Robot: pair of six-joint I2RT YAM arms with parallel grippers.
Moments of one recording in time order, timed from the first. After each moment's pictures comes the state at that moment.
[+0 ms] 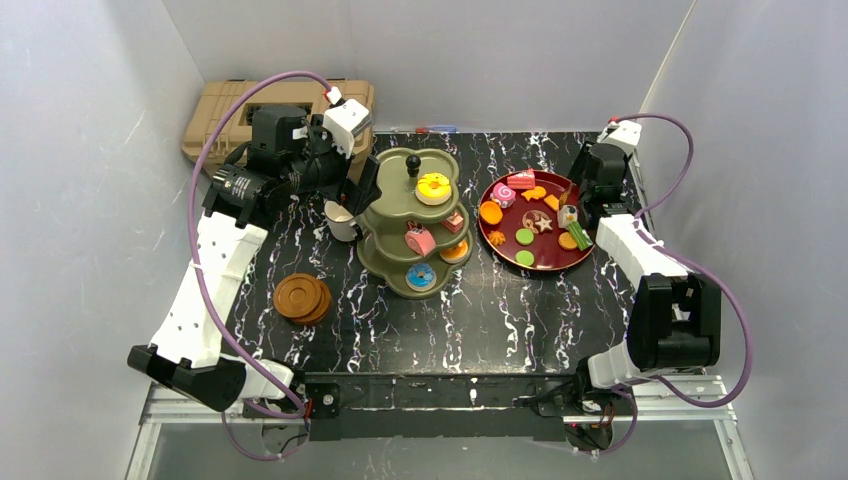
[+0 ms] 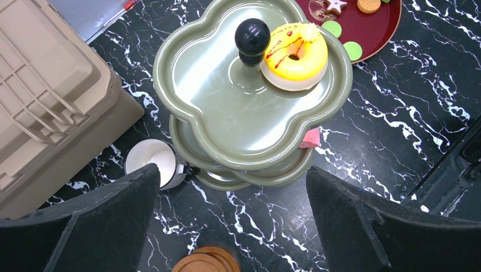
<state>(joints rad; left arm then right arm) -0.38 1.33 1.73 -0.96 0.33 0.24 0.08 1.47 0.99 0.20 0.39 0.21</state>
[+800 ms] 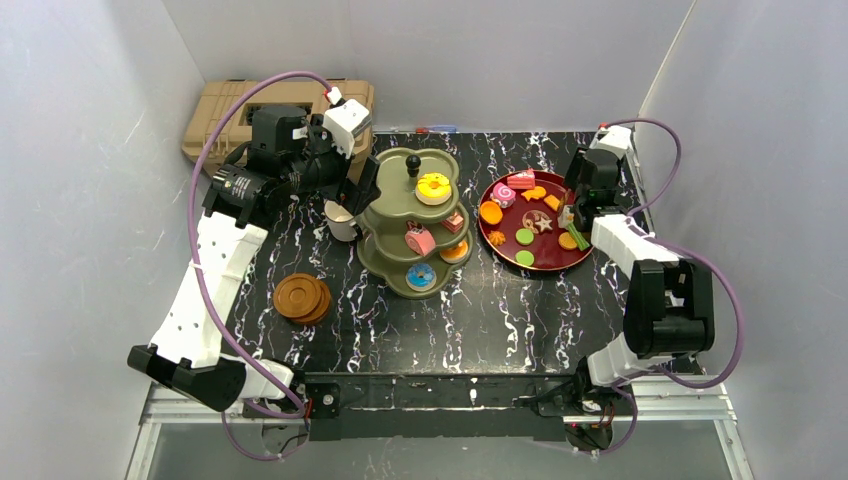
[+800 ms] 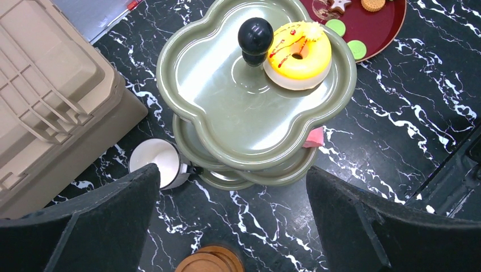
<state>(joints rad) -0.38 1.33 1.73 -0.96 0.32 0.26 0.07 1.54 0.95 0.28 0.36 0.16</state>
